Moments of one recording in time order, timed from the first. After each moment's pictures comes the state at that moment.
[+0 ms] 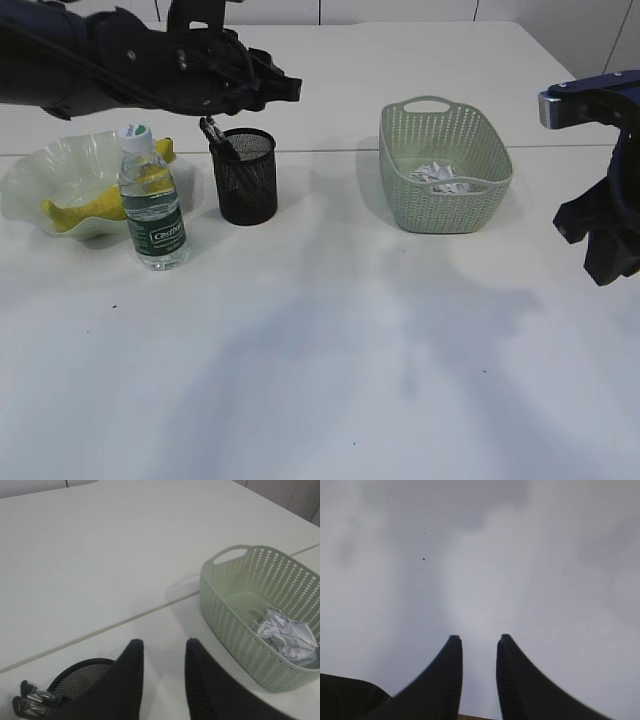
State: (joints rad) left arm -0.47 1.93 -1.37 -0.40 -0.11 0.32; right arm 0.21 1.52 -1.20 -0.05 1.20 -0.02
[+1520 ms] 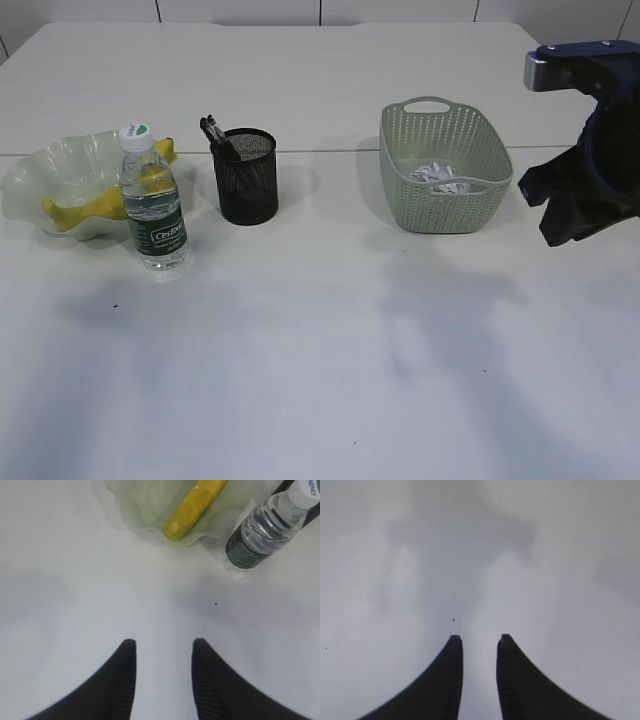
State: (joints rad) left arm 0.19 1.11 -0.98 -0.21 0.87 0.11; right arm 0.21 1.52 -1.20 0.03 1.01 -0.02
